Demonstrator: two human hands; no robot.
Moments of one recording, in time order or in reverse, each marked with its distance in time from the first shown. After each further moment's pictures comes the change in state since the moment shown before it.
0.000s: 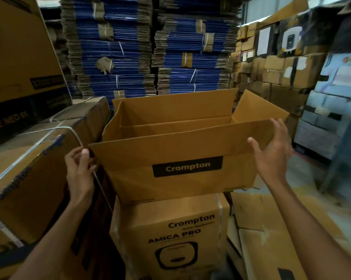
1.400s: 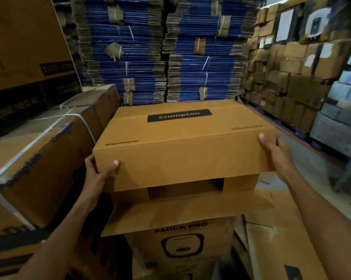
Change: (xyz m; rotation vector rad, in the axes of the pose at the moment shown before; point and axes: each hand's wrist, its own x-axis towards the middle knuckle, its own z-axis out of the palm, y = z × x) left_hand -0.006 -0.038 -0.017 0.051 -0.251 -0.321; right_hand 0.016 0.052 0.032 0.476 -0.431 0.449
